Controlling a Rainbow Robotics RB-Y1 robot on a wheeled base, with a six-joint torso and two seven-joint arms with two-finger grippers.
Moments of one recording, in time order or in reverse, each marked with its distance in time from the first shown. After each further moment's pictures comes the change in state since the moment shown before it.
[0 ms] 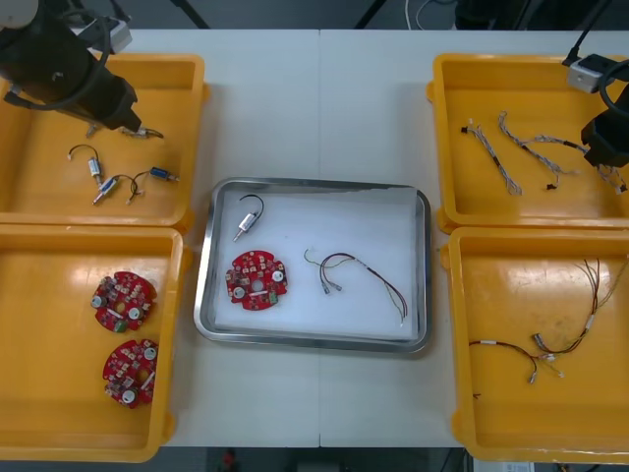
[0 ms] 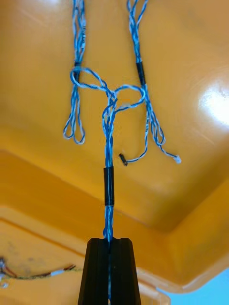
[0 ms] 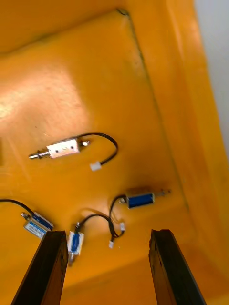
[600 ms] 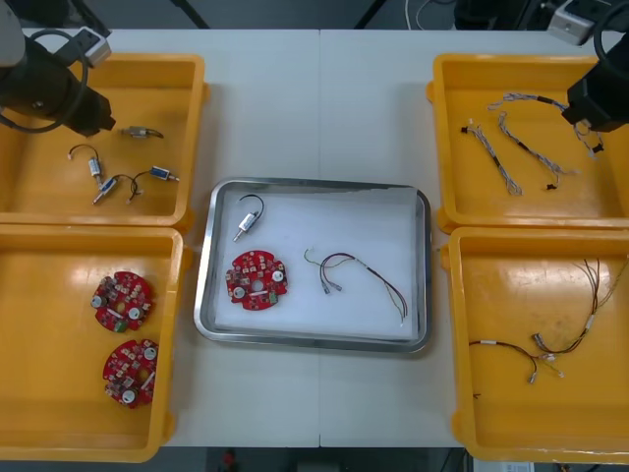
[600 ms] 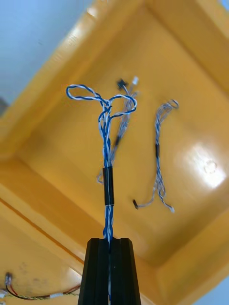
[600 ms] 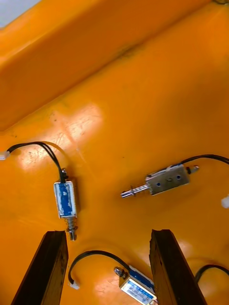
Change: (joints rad) right arm 0.000 -0.001 -0.006 -0.267 -0.167 0.025 -0.006; left arm 0.000 0.002 0.001 0.289 -0.026 -0.364 -0.389
